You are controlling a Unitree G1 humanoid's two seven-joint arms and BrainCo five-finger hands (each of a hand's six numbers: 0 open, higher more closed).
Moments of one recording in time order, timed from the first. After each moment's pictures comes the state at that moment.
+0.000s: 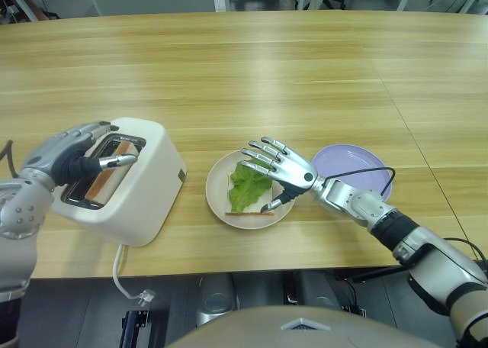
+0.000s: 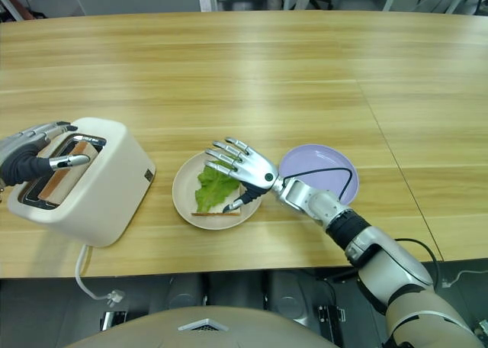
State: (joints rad) left arm 0.28 0.97 0.40 -0.32 0.48 0.05 -0.51; right arm -0.54 -0.51 0.81 0.44 -1.22 -0.36 -0.69
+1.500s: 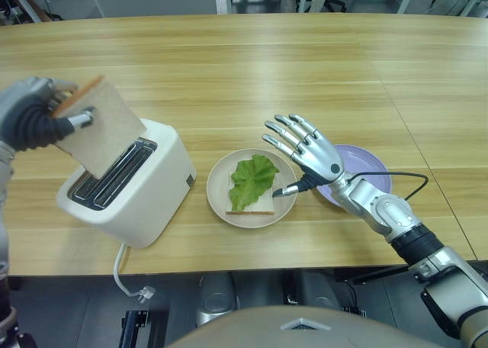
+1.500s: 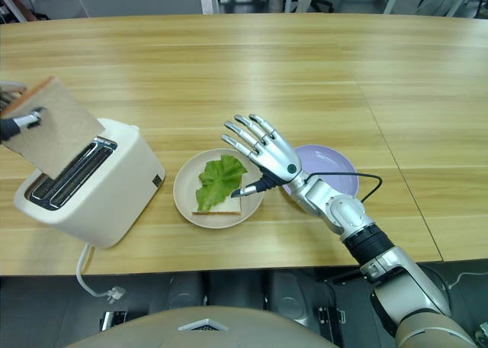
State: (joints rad) left arm 0.04 0.94 0.59 -0.35 0.25 0.02 -0.52; right arm -0.38 -0.56 0.53 0.21 -1.12 -0.36 -0.64
